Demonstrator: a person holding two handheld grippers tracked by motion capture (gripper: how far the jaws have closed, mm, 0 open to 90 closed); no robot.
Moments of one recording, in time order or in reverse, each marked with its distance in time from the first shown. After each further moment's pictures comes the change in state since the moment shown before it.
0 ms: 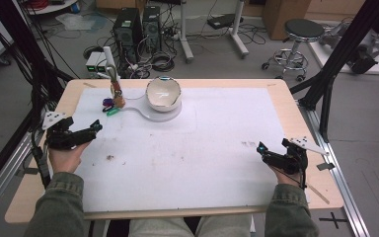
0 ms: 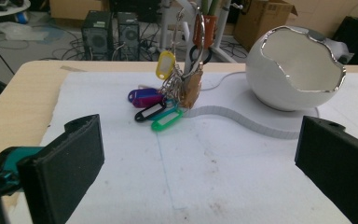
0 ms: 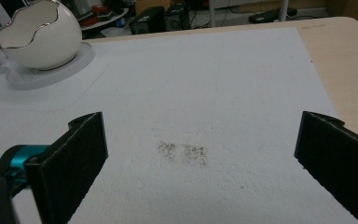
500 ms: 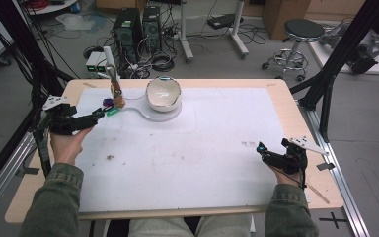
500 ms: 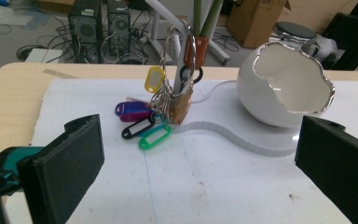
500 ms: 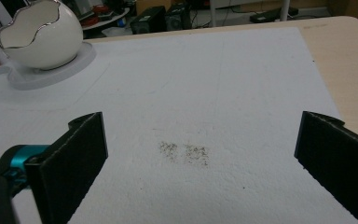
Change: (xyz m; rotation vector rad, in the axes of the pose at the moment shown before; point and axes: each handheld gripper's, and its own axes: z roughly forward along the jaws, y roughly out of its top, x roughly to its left) left arm -0.002 0.034 0.018 0.052 -0.045 -0.035; right arm 0.000 0.000 0.001 0.000 0.003 -0.002
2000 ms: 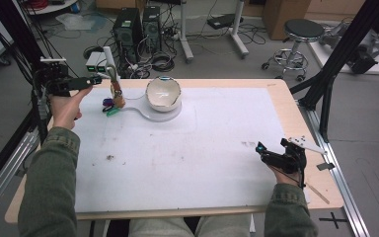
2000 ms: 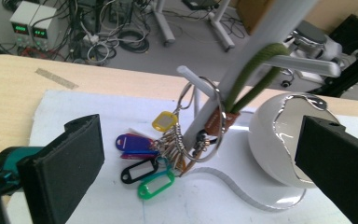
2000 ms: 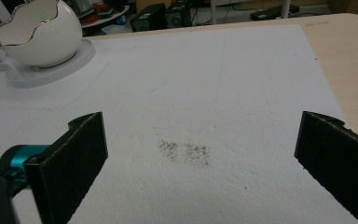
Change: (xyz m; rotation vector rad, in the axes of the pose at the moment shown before) left arm 0.026 0.088 0.059 0.151 0.008 -0.159; right arm 0.000 0.000 0.003 0.011 0.001 0.001
